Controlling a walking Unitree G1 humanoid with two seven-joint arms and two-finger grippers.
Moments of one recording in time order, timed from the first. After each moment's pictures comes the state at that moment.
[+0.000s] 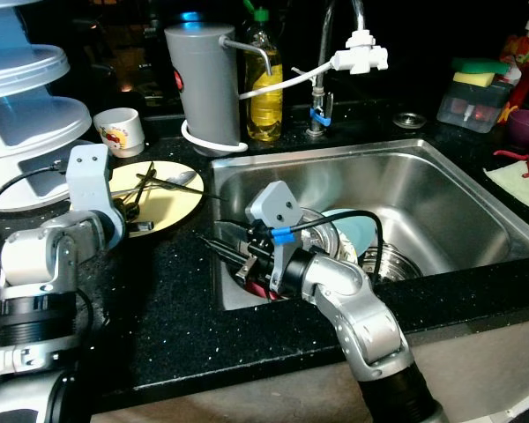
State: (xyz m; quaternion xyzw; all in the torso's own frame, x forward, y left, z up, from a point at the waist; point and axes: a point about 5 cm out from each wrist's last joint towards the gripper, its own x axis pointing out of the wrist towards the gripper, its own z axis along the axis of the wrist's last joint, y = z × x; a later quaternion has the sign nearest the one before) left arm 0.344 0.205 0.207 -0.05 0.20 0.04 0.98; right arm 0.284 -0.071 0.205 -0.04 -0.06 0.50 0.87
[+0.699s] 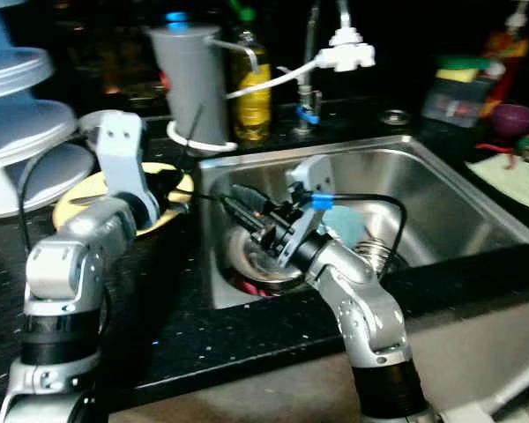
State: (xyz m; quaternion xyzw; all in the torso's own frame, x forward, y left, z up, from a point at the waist) left arm 0.333 0.138 0.233 -0.01 0.05 -0.14 0.99; right arm 0.301 -0.090 0.225 0.11 -0.10 0.42 0.90
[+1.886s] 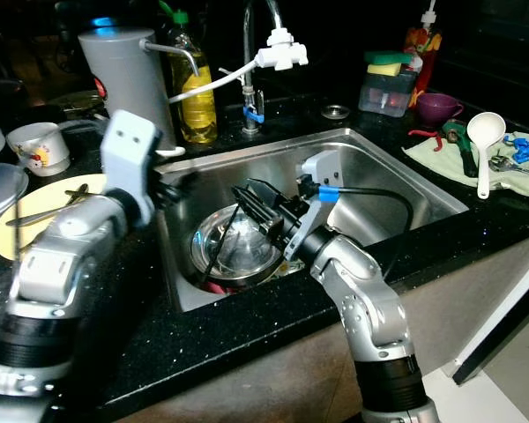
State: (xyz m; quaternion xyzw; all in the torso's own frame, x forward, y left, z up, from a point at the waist) left arm 0.335 0.182 0.262 0.24 -0.06 -0.05 0.97; right arm 0.304 -0.091 0.224 0.10 -0.10 0.40 0.90
